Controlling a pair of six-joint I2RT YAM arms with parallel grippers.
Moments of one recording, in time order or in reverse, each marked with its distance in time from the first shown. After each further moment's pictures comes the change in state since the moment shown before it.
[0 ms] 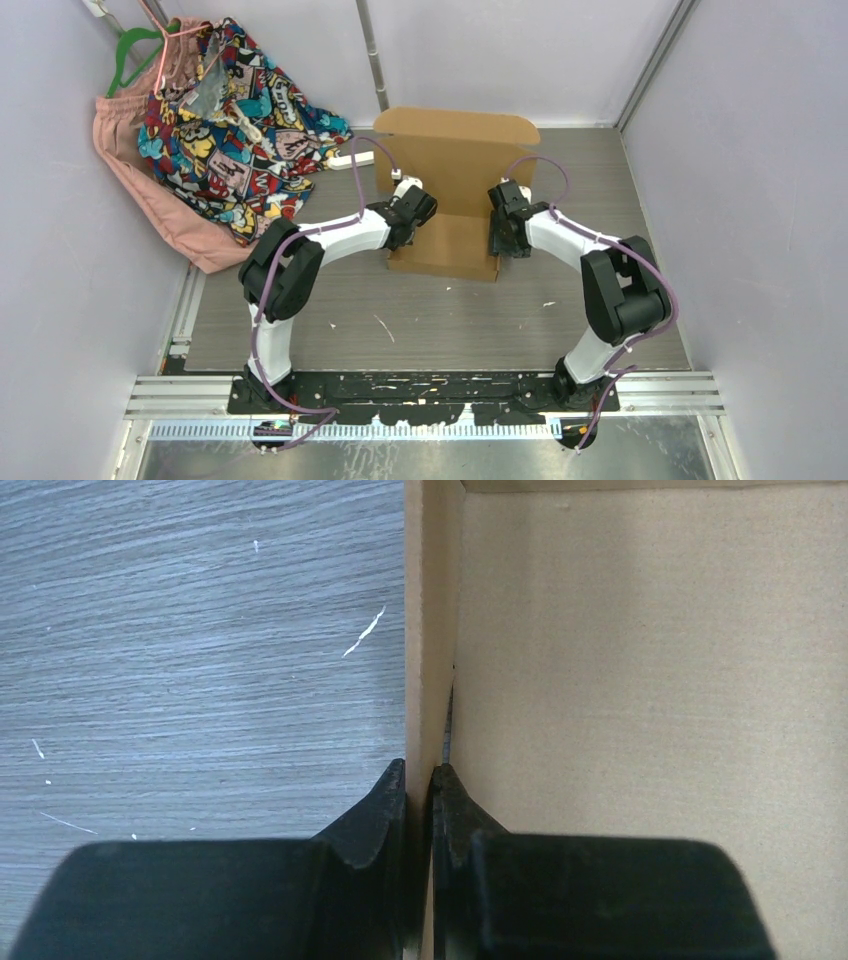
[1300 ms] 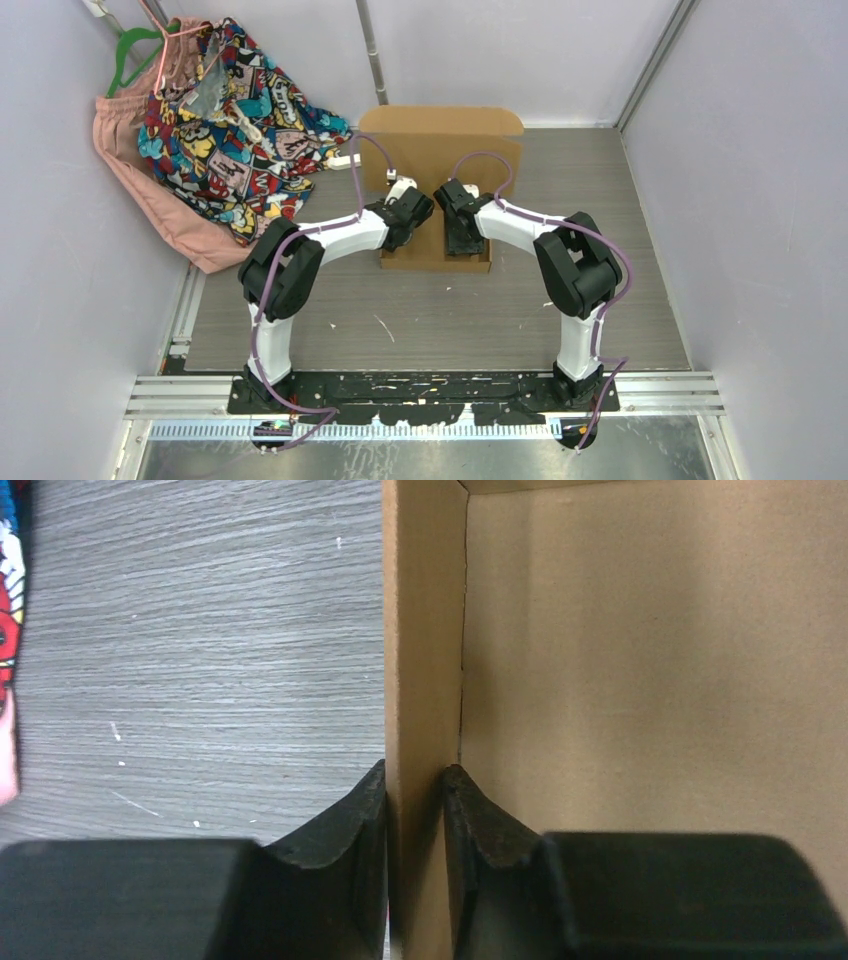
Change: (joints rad) left arm 0.011 0.000 -0.017 -0.007 -0.087 0.012; right arm 0.225 0.243 0.267 -0.078 0.007 0.086
